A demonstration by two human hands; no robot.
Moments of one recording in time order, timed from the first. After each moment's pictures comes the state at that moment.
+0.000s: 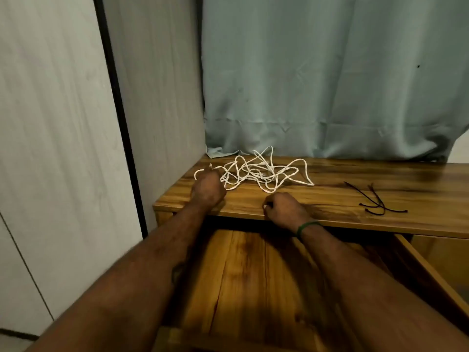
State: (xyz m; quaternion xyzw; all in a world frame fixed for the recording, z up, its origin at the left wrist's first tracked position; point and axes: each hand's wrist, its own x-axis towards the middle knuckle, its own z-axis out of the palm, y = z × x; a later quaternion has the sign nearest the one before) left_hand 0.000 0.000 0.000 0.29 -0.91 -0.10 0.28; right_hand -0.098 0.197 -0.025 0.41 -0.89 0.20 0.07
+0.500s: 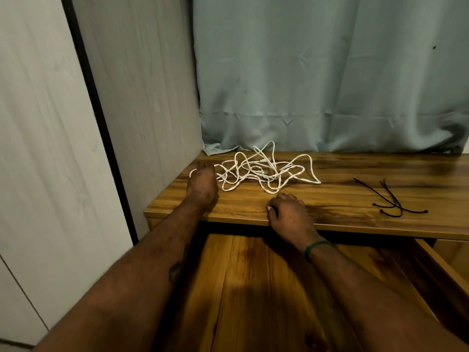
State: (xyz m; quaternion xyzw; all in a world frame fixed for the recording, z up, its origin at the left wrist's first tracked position) left_hand -0.040 -0.044 -0.015 0.30 -0.90 -0.02 0.33; right_hand -0.115 0.194 -0.056 0.42 -0.86 0.22 0.19
